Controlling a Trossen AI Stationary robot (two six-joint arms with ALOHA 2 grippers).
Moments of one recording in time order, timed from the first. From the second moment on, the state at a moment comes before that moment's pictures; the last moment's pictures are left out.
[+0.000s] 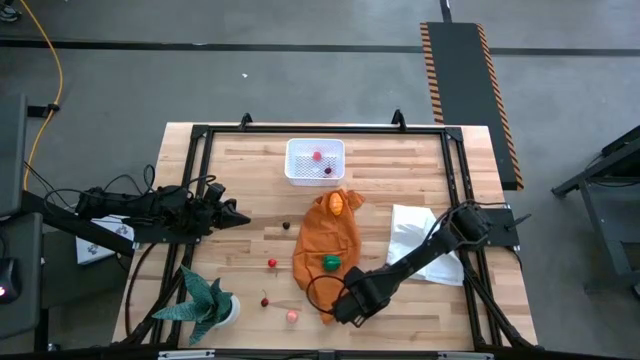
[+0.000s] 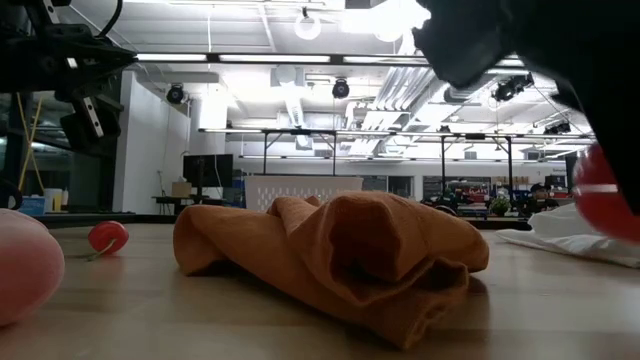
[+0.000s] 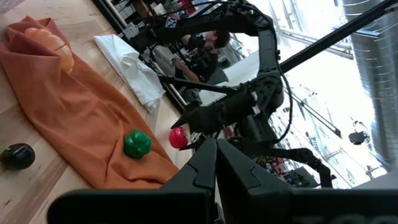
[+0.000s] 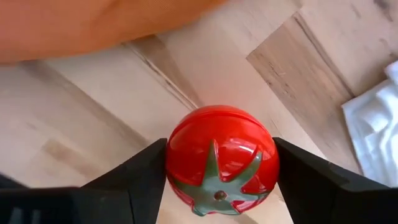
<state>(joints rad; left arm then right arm) 0.01 0.02 0.01 0.02 0.07 -1.00 0.56 2.15 1.73 -1.21 -0.09 1.30</state>
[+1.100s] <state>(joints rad) 0.01 0.02 0.01 0.02 0.07 -0.97 0.37 2.13 2.35 -1.55 0.16 0.89</state>
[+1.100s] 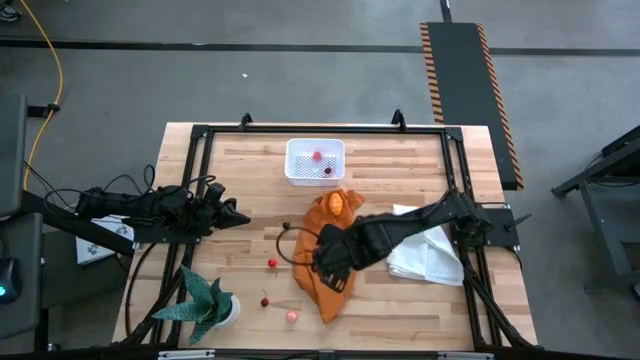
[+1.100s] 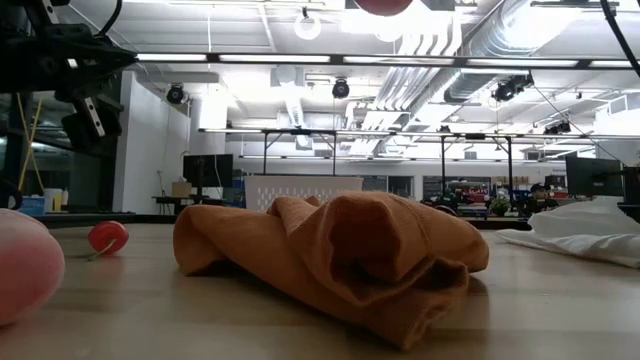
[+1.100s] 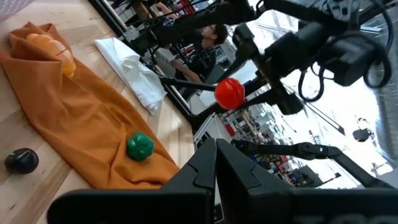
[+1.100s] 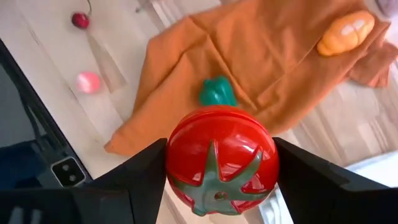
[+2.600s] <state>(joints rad) 0.01 0.02 0.01 0.02 -0.02 -0.98 -0.07 1.83 2.36 -1.55 0.09 0.19</state>
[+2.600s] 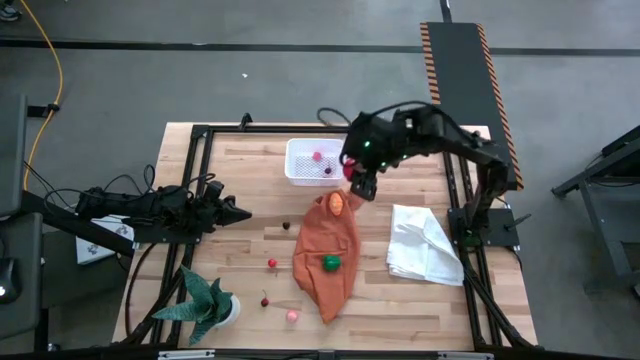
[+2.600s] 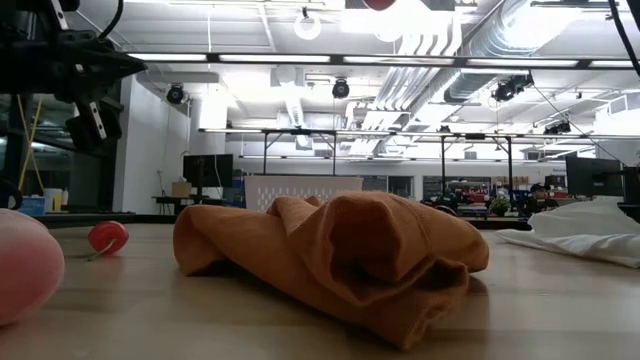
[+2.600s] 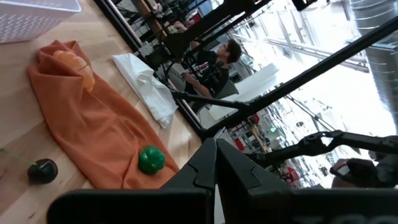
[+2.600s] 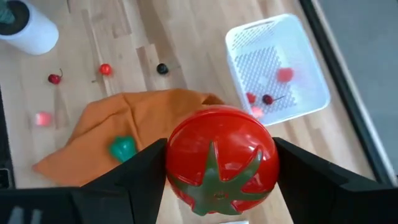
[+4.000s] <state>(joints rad) 0.01 0.02 0.01 0.02 -0.05 -1.02 -0.50 1.69 2.36 -1.41 -0.06 -0.05</state>
